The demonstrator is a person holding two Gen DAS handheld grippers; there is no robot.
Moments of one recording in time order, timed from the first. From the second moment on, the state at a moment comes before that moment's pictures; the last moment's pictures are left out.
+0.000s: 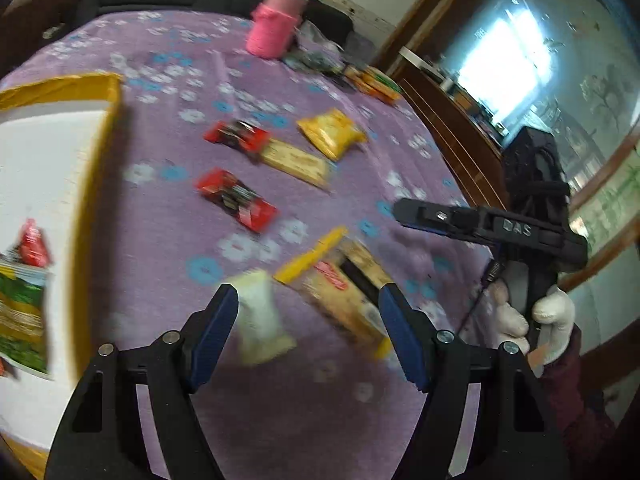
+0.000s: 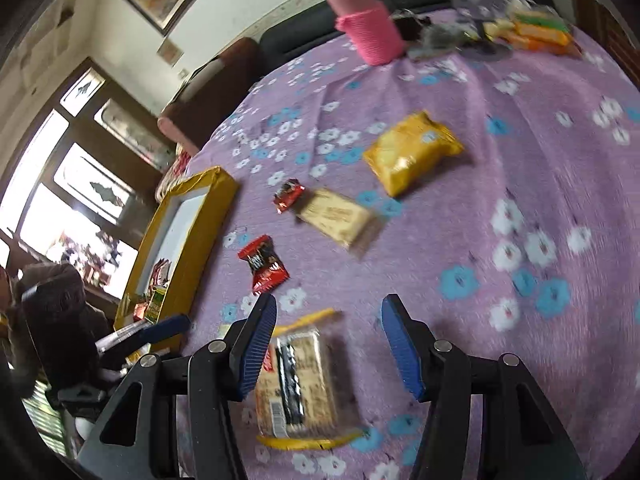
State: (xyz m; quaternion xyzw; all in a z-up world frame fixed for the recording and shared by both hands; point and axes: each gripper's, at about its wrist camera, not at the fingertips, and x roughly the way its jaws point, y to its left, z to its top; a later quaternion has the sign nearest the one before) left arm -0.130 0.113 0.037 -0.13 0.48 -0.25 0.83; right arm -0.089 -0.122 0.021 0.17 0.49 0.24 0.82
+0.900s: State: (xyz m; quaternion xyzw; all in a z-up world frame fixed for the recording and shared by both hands) left arm -0.112 -0.015 0.009 0.09 0.47 -0.18 0.86; right arm -0.128 -0.194 0.017 0.25 0.44 0.22 0.84
